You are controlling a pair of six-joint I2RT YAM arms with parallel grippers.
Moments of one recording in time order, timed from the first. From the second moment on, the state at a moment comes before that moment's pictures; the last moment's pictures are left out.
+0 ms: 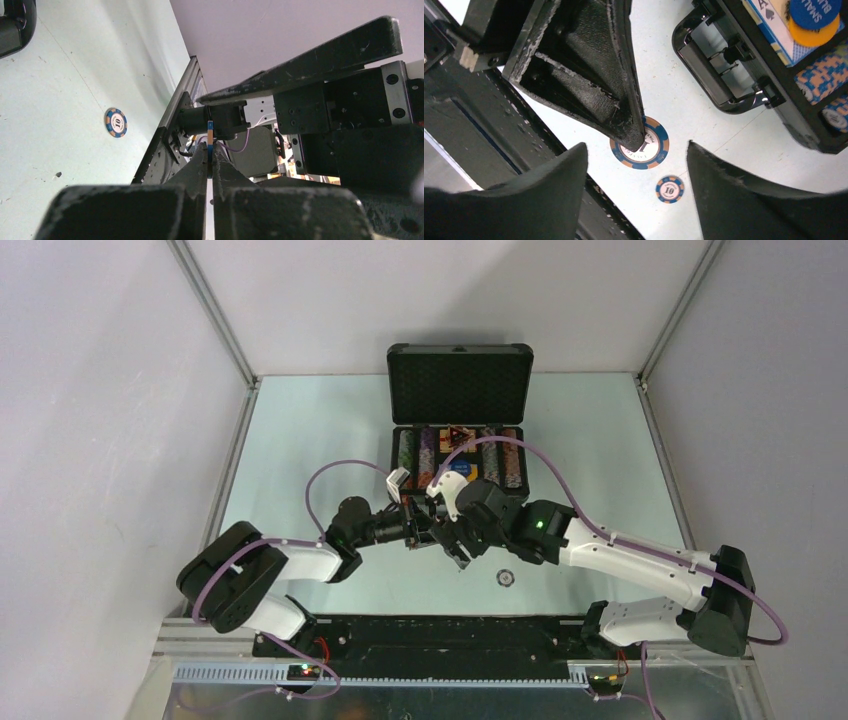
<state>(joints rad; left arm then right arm) -0.69 1.44 0.33 1.09 0.66 -1.27 1.09 1.25 1.06 -0.61 0.13 0.12</state>
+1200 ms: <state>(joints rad) -0.69 1.06 0.22 1.10 0.53 -1.28 1.14 0.79 0.59 0.12 0.21 0.90</state>
